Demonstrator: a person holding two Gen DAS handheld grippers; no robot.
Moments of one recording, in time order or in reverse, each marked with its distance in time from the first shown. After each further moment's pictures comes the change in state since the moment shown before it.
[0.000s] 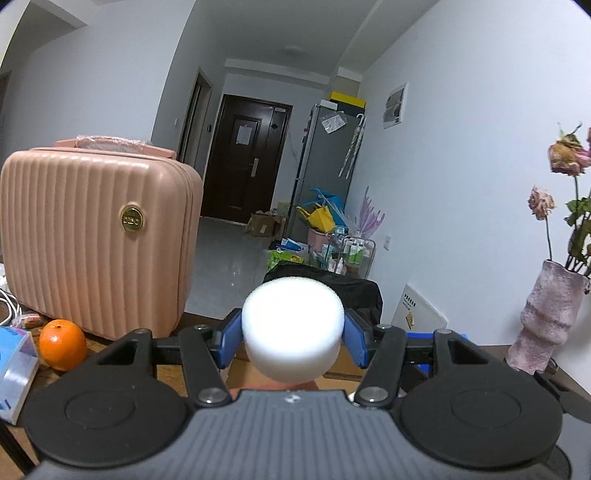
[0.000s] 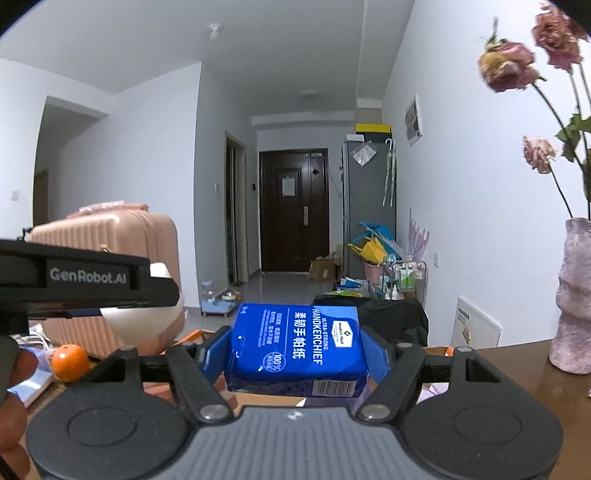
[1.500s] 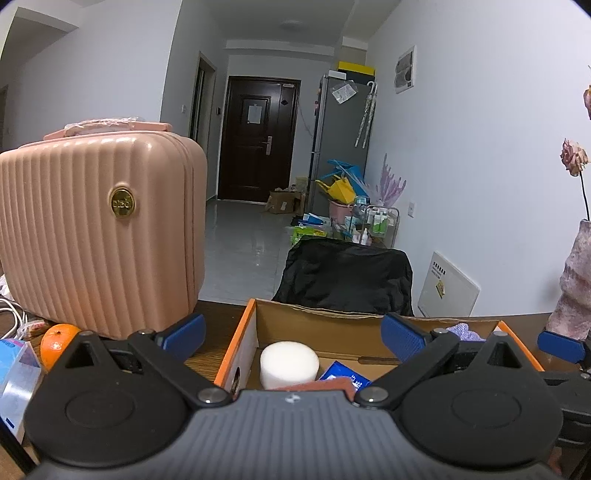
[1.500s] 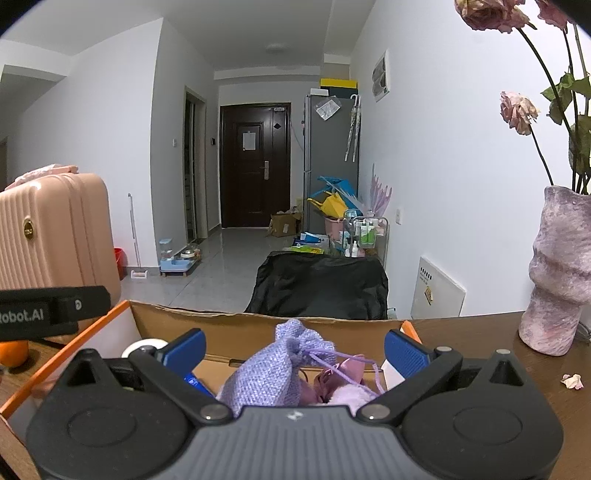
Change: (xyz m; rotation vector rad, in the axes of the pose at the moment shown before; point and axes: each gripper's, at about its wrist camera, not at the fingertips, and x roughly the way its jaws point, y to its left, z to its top) left arm 0.036 -0.006 -0.005 0.081 0.084 0.086; right arm 0.045 -0.037 0.004 0.018 0.156 -0.129
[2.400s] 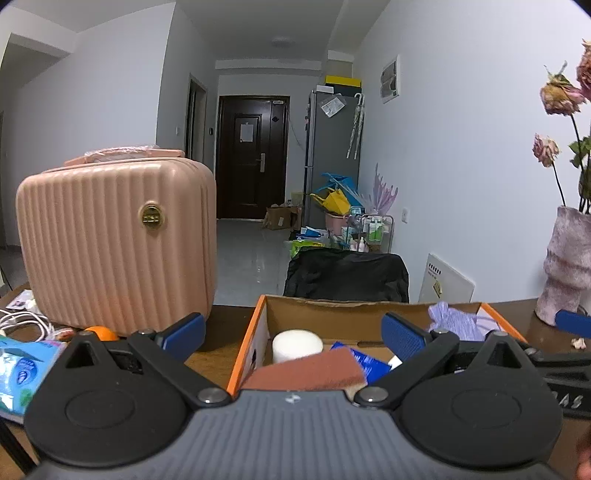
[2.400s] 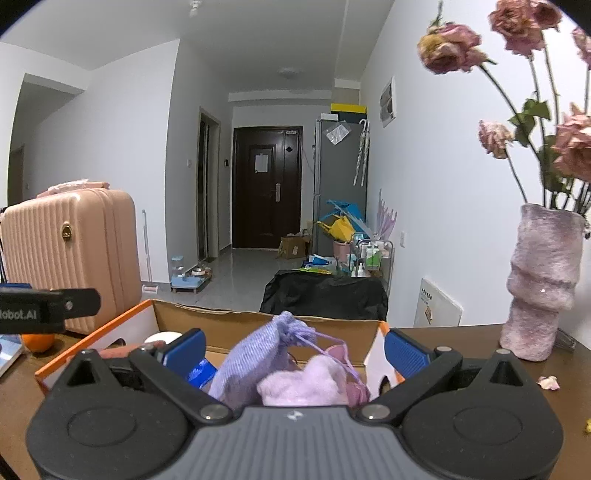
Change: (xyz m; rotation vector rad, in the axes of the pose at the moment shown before) left arm -0.058 0.007 -0.020 0.071 -0.058 -0.003; right arm -0.069 -0.020 -0.022 -0.024 -0.085 0.034
